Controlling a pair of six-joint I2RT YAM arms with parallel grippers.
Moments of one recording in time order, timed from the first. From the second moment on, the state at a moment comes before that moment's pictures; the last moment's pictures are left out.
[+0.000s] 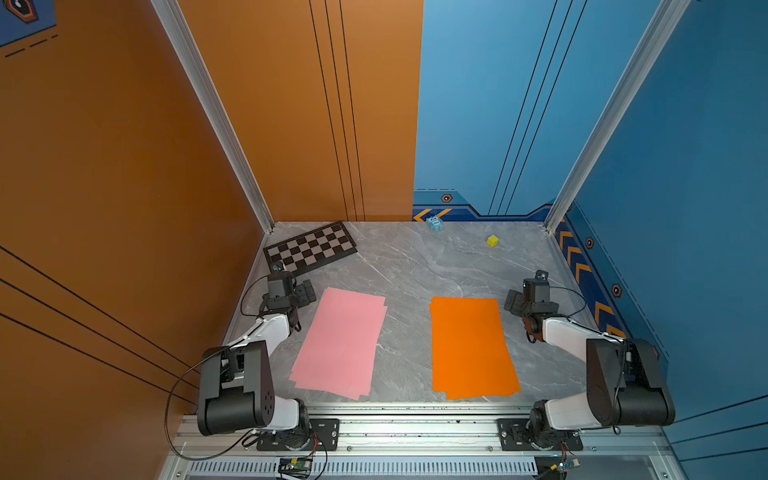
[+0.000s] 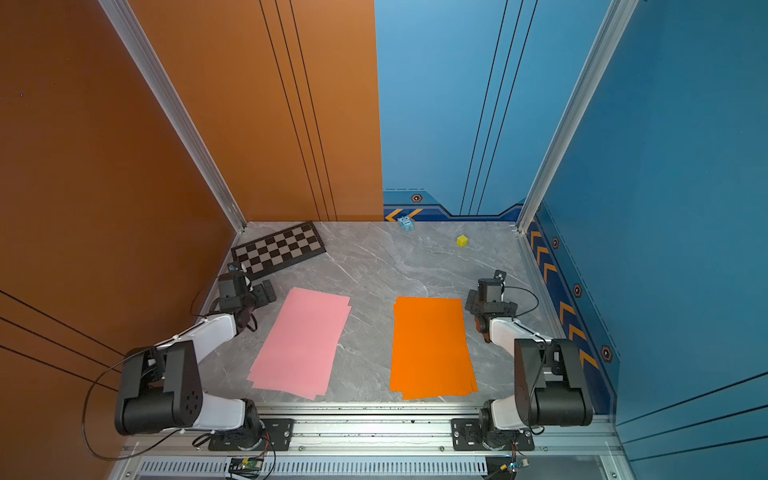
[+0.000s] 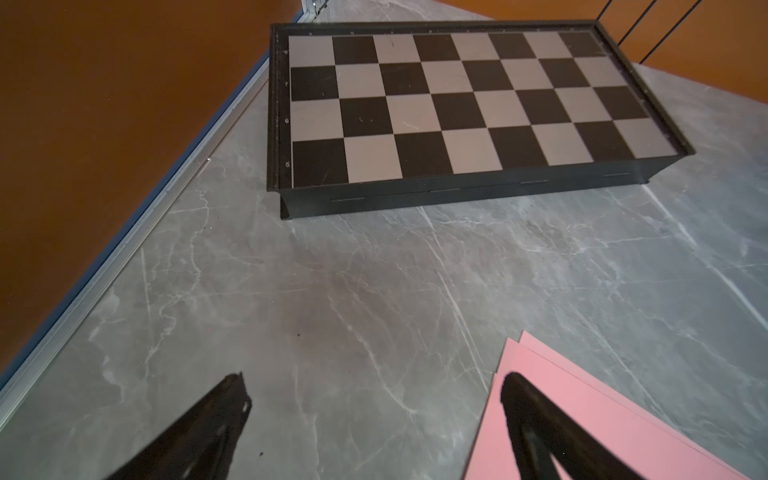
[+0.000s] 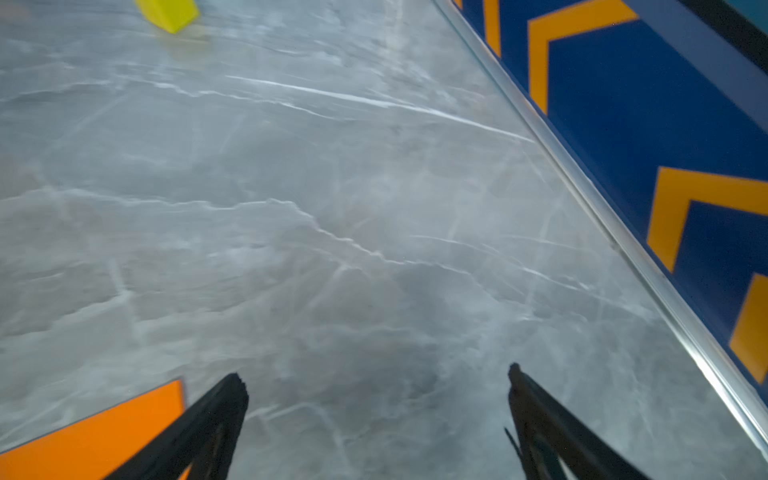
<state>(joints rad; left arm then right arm) 0.17 1.46 0.61 0.19 -0.11 -0.17 -0.05 1.44 0.52 0.18 0.33 0.24</state>
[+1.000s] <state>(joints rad) -0.04 1.58 0.26 0.97 -0.20 -0.04 0.06 1.54 0.35 0.90 0.20 0.10</state>
